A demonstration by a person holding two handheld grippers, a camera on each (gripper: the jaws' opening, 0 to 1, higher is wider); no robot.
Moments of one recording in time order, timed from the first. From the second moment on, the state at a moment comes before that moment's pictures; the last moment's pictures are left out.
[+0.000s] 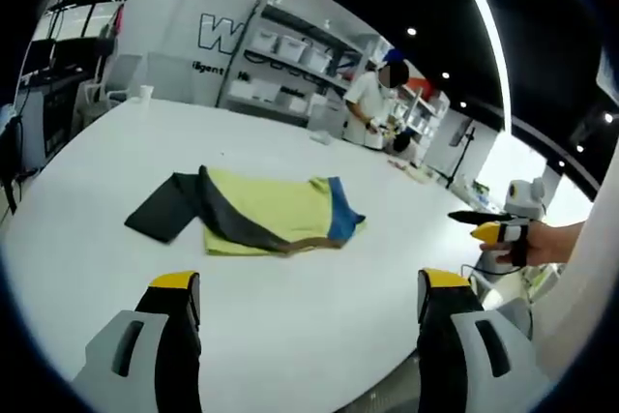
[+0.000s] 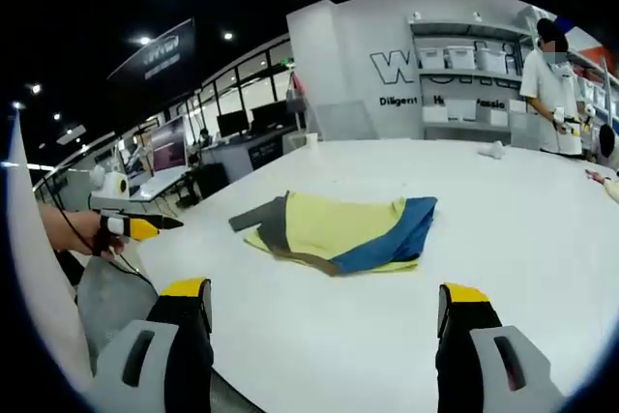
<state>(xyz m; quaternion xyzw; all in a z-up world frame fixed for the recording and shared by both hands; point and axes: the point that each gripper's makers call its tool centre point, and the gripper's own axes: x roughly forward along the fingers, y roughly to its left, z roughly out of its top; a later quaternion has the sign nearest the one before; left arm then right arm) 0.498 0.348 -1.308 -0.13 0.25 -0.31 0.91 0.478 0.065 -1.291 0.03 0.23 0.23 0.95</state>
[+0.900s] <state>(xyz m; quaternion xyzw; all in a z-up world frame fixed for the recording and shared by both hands) 0.505 0.343 -1.307 -0.11 0.25 -0.32 0.91 0.485 0.067 -1.290 0.02 0.23 0.25 0.94</state>
